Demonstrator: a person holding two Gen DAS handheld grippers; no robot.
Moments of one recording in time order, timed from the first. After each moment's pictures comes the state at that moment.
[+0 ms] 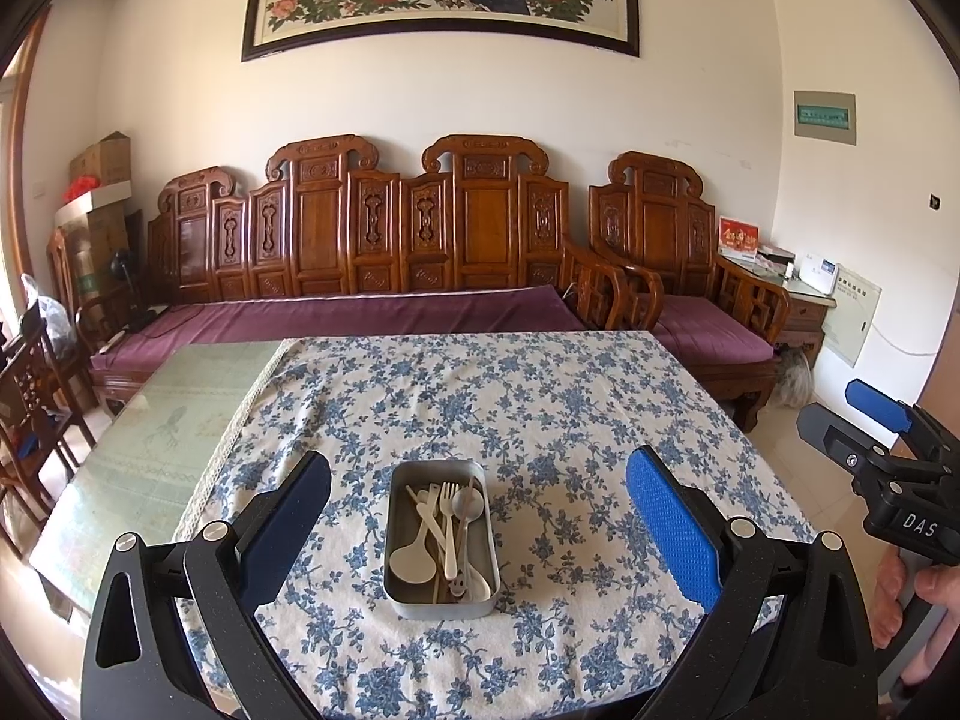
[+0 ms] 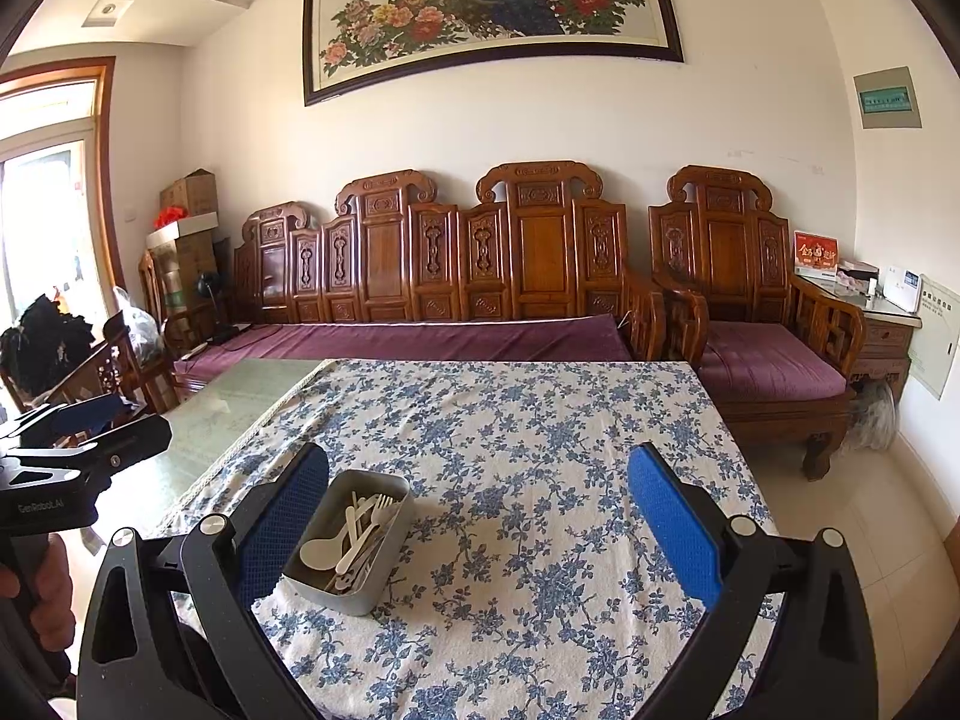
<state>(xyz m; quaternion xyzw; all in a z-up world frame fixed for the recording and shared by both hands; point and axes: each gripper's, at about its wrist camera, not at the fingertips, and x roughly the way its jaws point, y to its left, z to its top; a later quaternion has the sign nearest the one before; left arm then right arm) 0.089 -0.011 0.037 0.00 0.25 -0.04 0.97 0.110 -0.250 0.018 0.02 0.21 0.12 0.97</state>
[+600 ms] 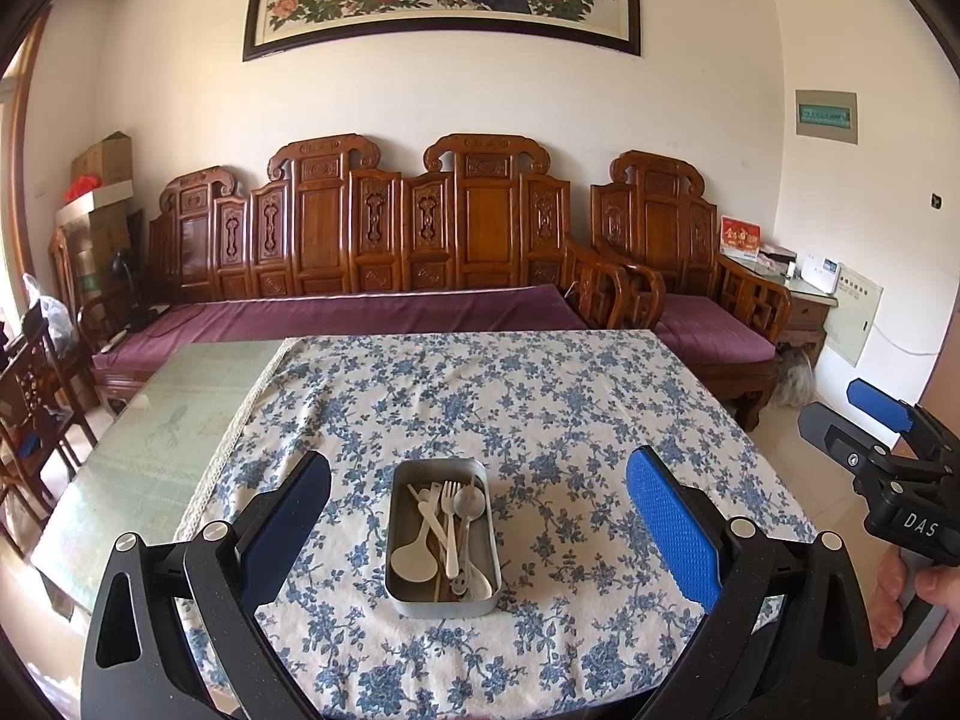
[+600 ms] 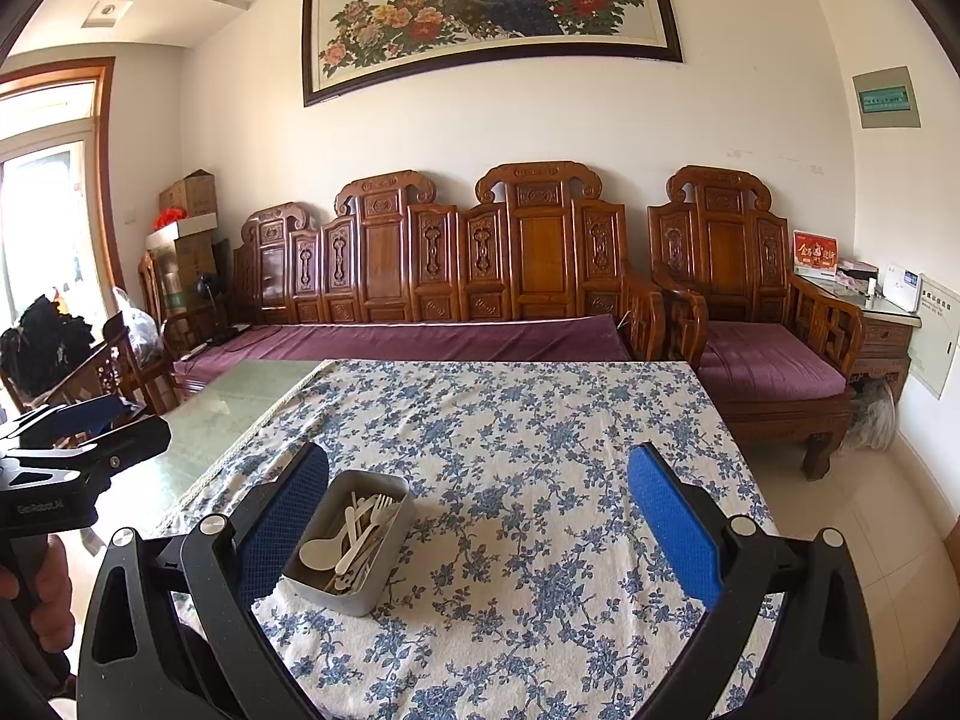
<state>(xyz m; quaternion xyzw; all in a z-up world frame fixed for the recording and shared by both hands) 0.089 -0.015 0.035 0.00 0.25 -0.04 0.97 0.109 -0.248 0.019 0.02 0.21 0.12 0.97</state>
